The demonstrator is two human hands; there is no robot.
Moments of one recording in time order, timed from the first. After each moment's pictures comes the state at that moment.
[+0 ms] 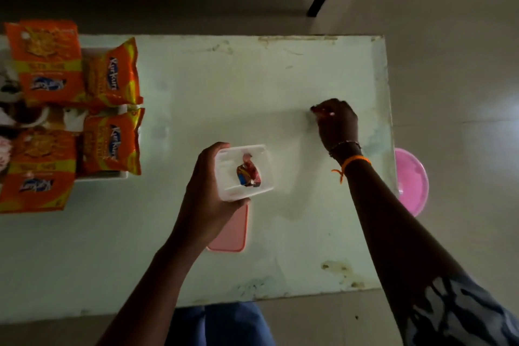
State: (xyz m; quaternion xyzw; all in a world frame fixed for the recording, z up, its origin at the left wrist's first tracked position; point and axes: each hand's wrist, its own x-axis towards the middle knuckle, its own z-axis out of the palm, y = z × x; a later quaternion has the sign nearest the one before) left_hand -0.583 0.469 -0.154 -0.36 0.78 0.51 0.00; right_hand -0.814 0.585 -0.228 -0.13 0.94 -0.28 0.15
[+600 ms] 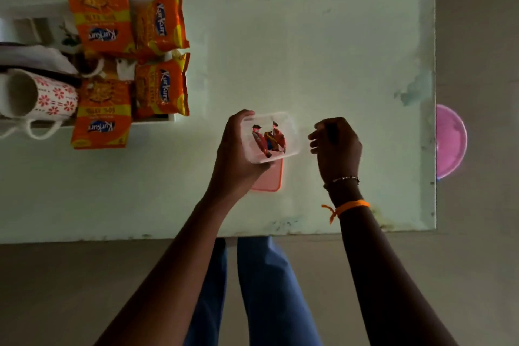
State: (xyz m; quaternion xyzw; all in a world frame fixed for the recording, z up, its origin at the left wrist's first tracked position) left_hand -0.533 0.476 -0.151 -0.37 0.78 0.50 0.00; right_hand -0.641 0.594 -0.166 0.02 0.85 -0.47 0.23
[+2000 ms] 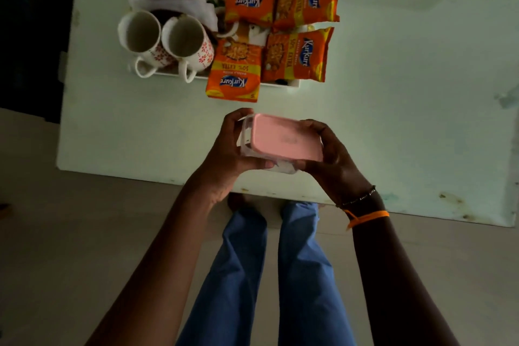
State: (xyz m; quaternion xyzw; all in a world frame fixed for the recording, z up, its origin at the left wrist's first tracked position) left_hand -0.316 0.356 -0.109 -0.39 0.50 0.77 -0.03; right_hand -0.453 0.494 -0.113 -0.12 0.57 -0.60 0.54
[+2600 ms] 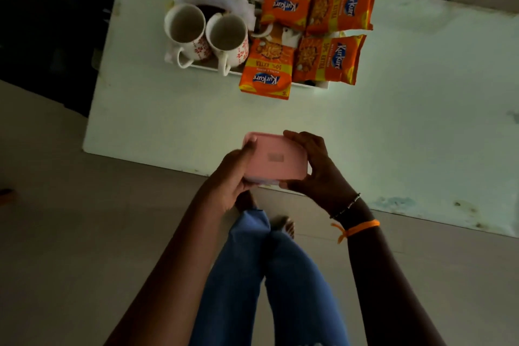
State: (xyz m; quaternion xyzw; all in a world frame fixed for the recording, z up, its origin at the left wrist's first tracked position) left_hand -0.260 0.357 -0.098 -0.53 0.39 0.75 0.06; right_hand -0.389 0.473 -0.110 -0.36 0.70 -0.40 0.47
